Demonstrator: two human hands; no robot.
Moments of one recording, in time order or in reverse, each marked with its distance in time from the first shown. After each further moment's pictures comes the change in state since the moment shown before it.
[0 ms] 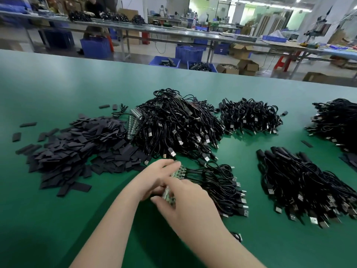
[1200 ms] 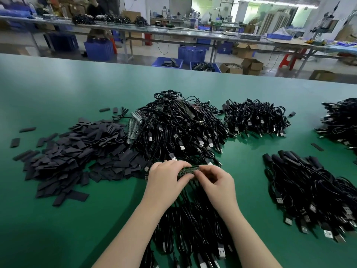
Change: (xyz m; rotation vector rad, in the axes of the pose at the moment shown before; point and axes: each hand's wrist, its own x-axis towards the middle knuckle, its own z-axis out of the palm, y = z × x) left_hand 0.003 0.001 0.032 0.774 0.549 0.644; right_hand 0.058 0.114 0.036 0.733 0.404 0.198
